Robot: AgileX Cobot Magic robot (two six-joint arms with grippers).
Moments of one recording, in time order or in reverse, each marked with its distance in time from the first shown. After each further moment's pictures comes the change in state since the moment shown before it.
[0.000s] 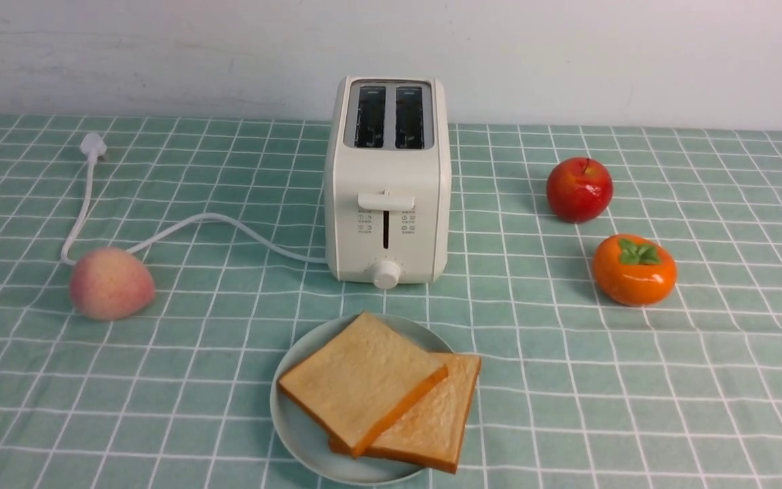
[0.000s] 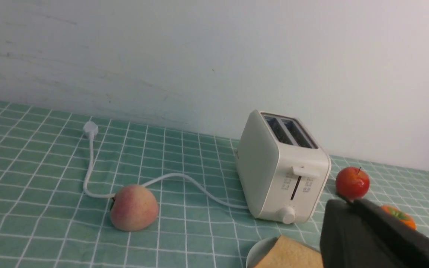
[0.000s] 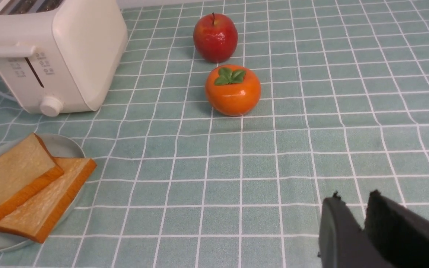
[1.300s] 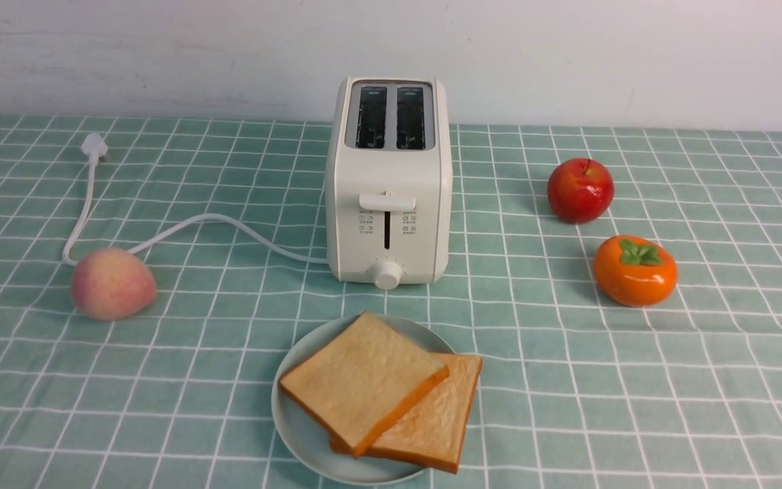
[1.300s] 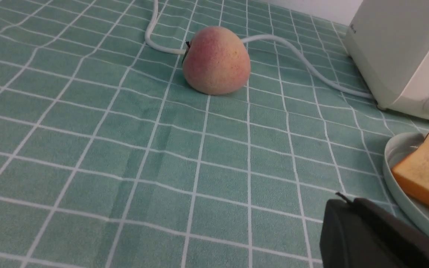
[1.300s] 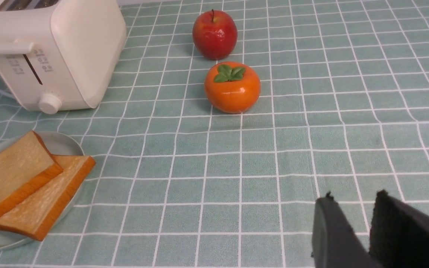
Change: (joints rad) right arm 0.000 0.000 0.000 0.000 0.004 0.000; left arm 0.040 0.037 0.837 0.100 -0.610 -0.067
